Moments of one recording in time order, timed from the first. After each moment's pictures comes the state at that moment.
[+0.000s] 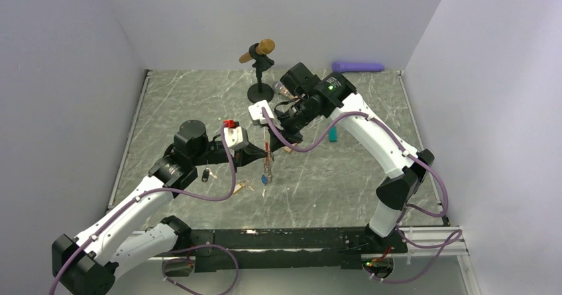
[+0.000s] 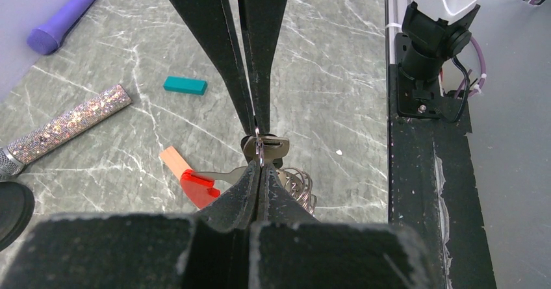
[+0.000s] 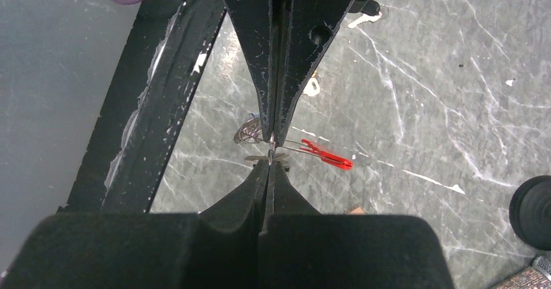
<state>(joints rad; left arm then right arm) -0.59 0.90 0.75 -0.03 0.76 0.19 0.78 1.73 1.99 -1.37 -0.78 -0.98</state>
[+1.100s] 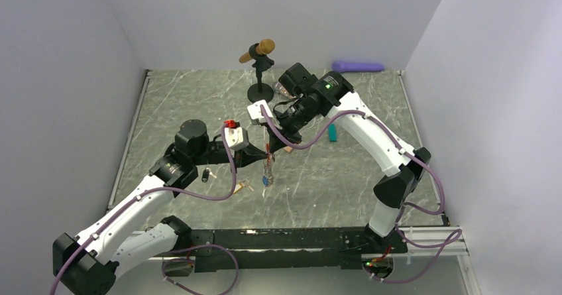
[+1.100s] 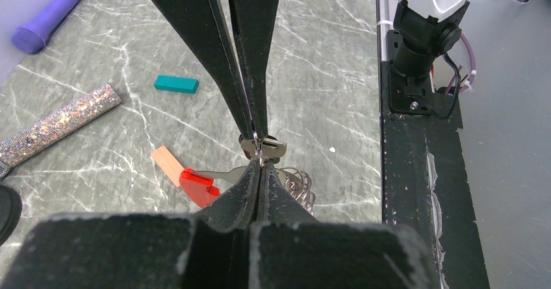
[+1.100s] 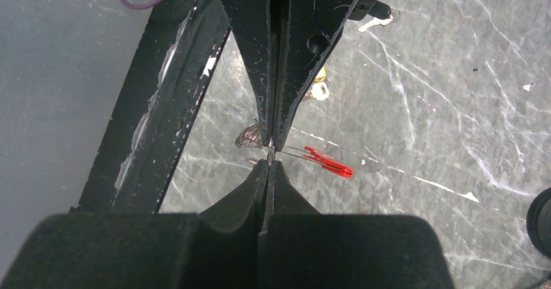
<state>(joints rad) -0.59 0.91 0.75 -0.03 0.79 0.19 0.77 1.76 2.00 -1.39 -0.81 -0.98</state>
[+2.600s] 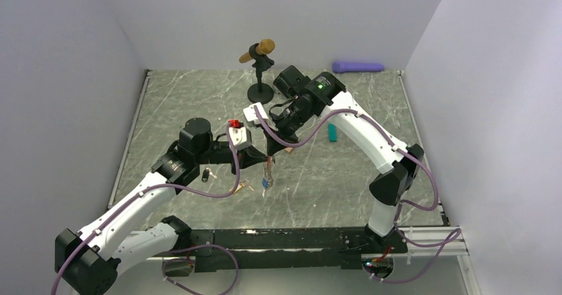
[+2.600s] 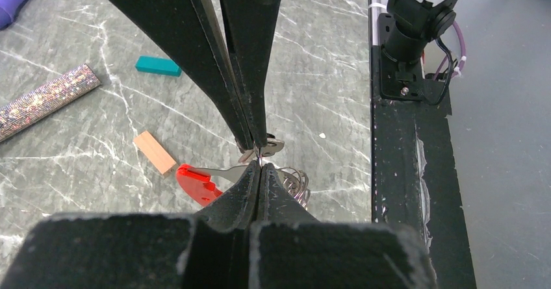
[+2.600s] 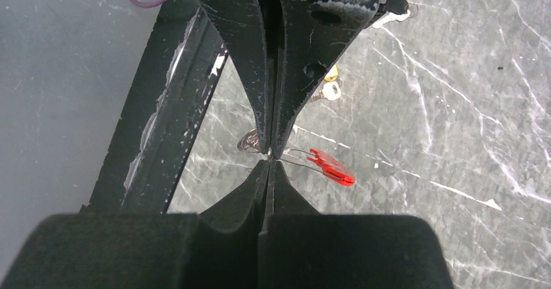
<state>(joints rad) -0.59 0.94 0.77 -0.10 0.81 0.20 0.79 1.80 2.01 -1.41 -0.82 -0.98</state>
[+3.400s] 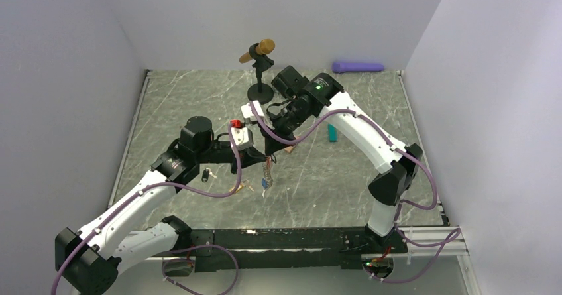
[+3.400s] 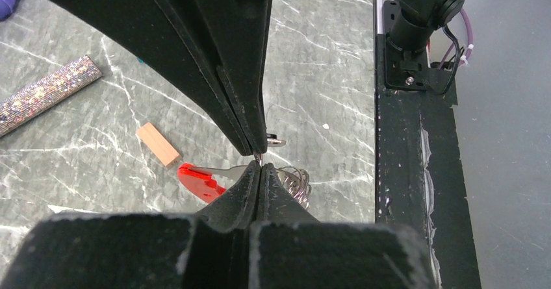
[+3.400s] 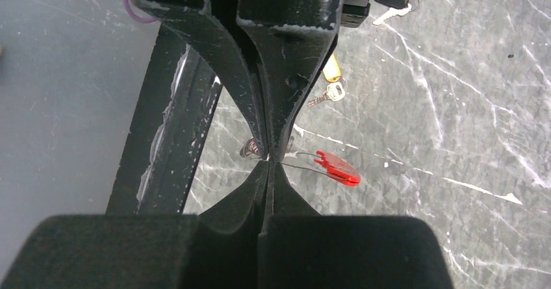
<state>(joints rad) -0.59 0.95 0.80 -0.16 0.80 0.25 0.79 1.80 2.00 -1.37 -0.81 -0.88</state>
